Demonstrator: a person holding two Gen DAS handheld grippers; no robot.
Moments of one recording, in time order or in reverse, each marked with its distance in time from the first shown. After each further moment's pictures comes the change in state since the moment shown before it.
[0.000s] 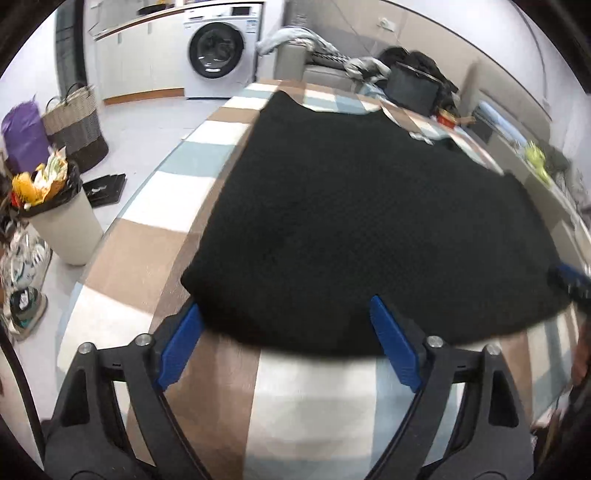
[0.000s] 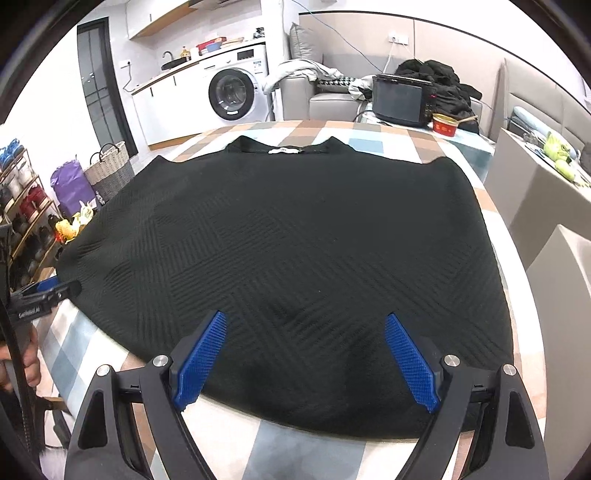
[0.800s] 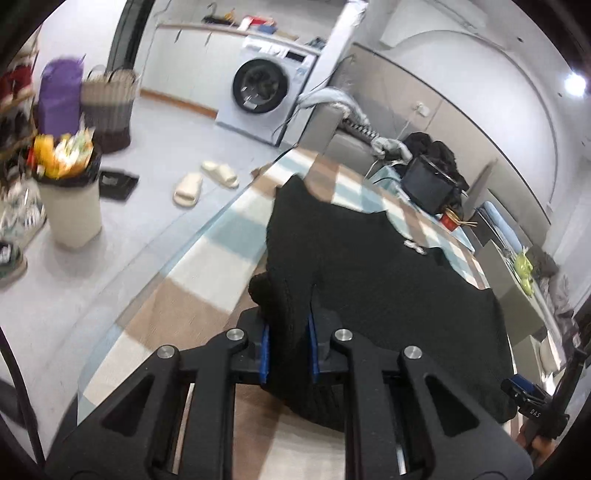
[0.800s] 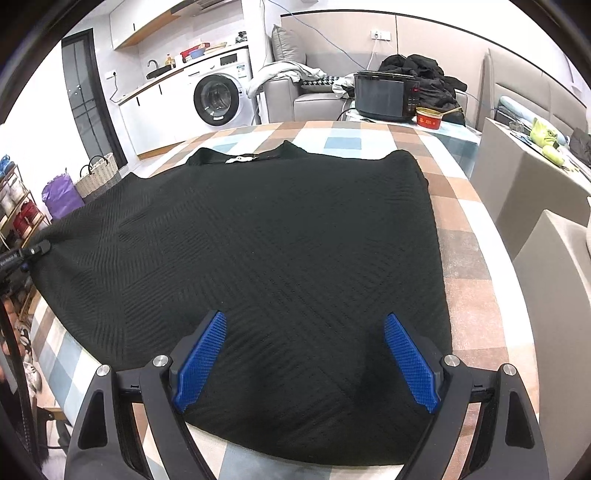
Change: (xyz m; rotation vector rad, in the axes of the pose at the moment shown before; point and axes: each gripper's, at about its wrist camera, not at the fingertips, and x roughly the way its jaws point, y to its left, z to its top) left arm -0.046 0.046 0.045 -0.240 -0.222 -0.078; right arm -0.007 -0.020 -0.003 0.049 -0.009 -0.022
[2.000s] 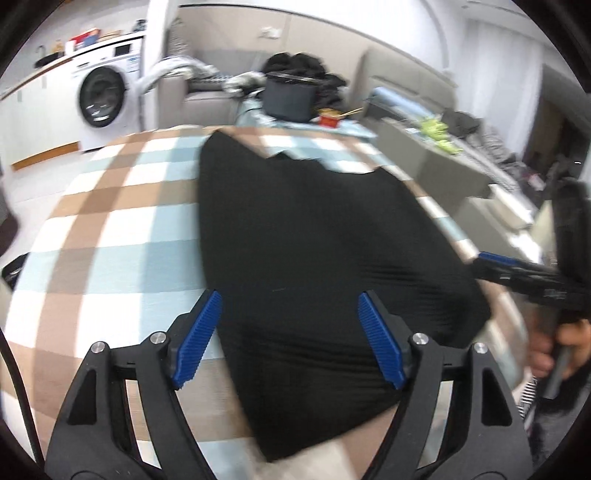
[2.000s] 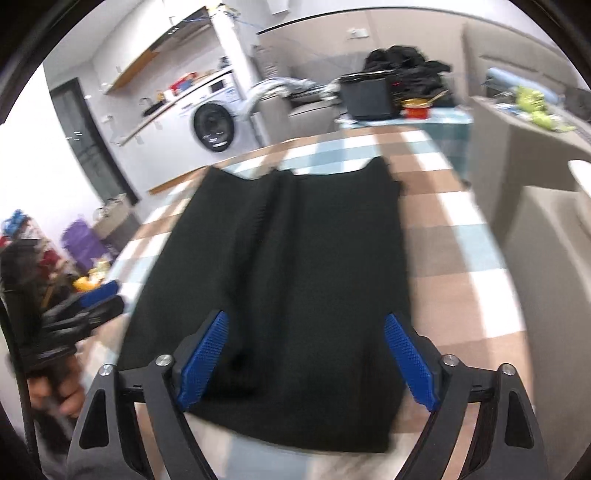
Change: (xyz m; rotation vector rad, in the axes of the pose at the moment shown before) left arm 0.042 -0.184 -0.047 0.473 0.221 -0.251; right arm -0.033 -0.030 0.006 0.155 -0.028 0.156
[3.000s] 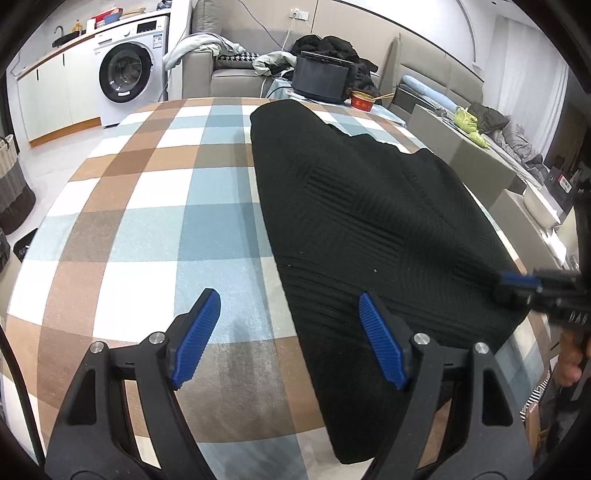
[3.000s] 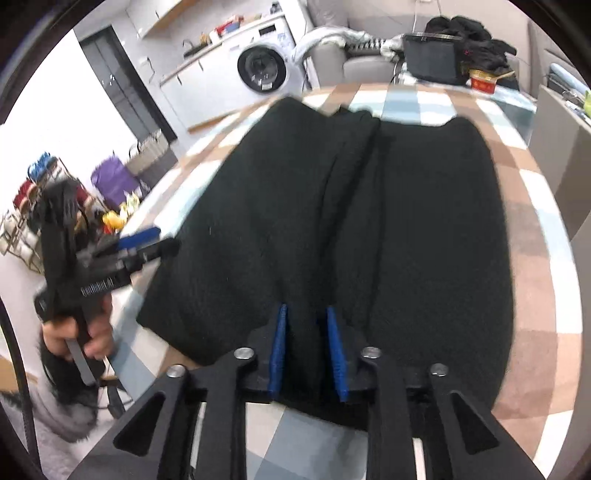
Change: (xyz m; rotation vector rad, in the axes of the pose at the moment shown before) left arm 0.030 0.038 -0.013 -0.045 0.067 0.050; right arm 0.034 0.036 -0.001 -0.126 0.183 0.101
